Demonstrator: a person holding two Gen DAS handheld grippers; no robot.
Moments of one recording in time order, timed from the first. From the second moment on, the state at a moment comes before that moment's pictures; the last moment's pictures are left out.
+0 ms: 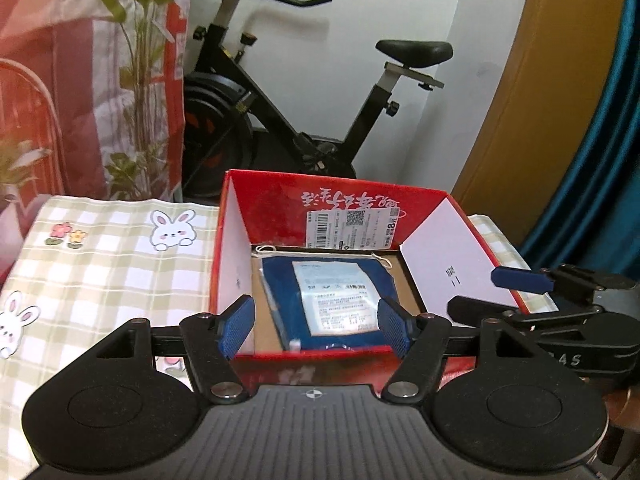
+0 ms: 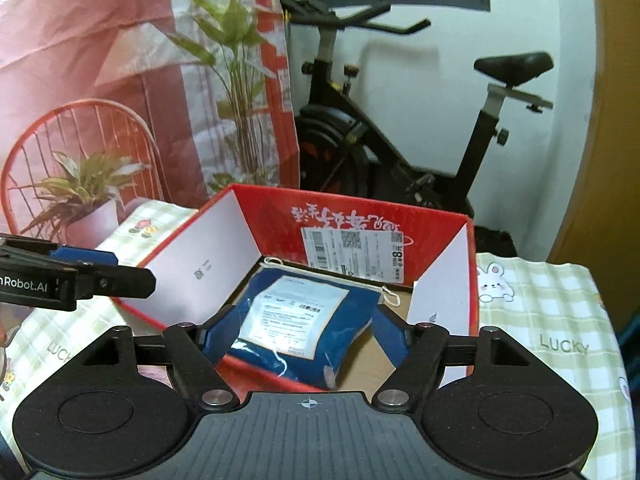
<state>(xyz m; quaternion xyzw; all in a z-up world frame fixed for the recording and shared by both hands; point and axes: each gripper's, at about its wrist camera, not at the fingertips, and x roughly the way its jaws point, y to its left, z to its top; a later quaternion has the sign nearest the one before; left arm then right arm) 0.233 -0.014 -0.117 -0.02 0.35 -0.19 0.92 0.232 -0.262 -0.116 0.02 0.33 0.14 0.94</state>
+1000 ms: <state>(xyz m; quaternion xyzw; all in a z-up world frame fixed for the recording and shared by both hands) 0.090 0.001 -0.168 0.00 0.35 -0.17 0.92 0.066 -0.254 -0.164 0.03 0.32 0.13 0.94</state>
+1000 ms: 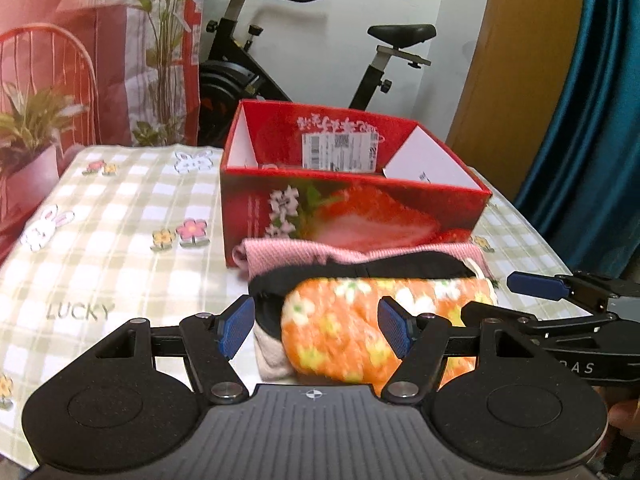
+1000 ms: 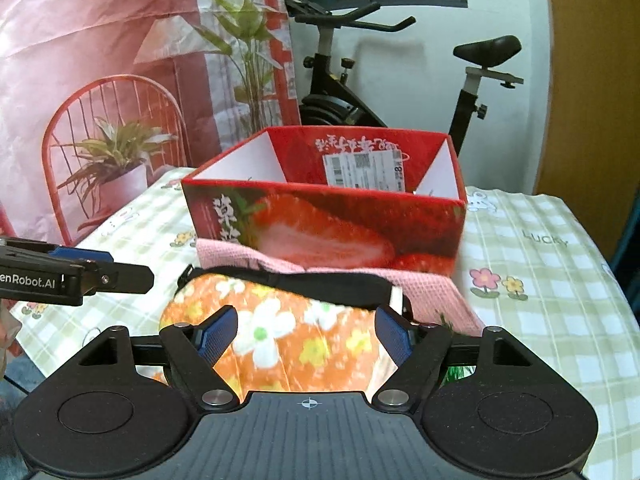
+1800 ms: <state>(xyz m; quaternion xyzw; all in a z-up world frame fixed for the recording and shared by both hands) 0.094 0.013 -0.199 -0.06 0.40 -0.17 0.90 0.062 -0.248 -0.184 0.02 0.34 0.13 0.93</state>
